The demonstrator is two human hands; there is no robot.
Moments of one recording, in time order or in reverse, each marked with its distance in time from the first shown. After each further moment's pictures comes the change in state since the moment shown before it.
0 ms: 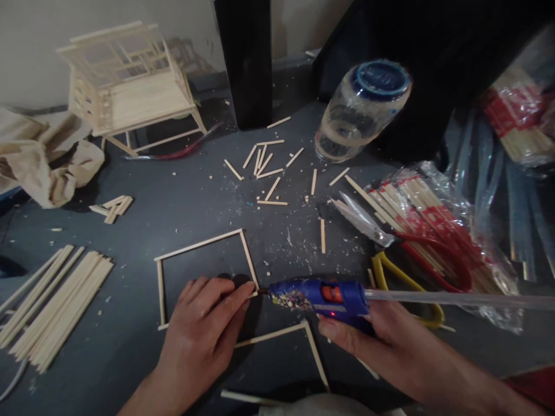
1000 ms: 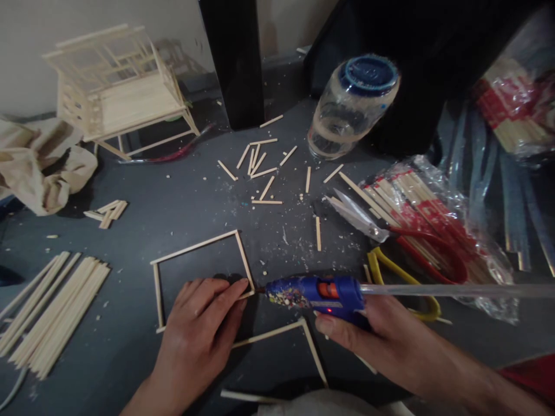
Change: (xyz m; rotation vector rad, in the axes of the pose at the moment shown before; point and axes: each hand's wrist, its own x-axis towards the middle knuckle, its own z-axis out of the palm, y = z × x) left_hand 0.001 -0.002 0.002 -0.005 0.020 -0.008; right_hand 0.000 -0.004 -0.002 0.038 0.038 -0.032
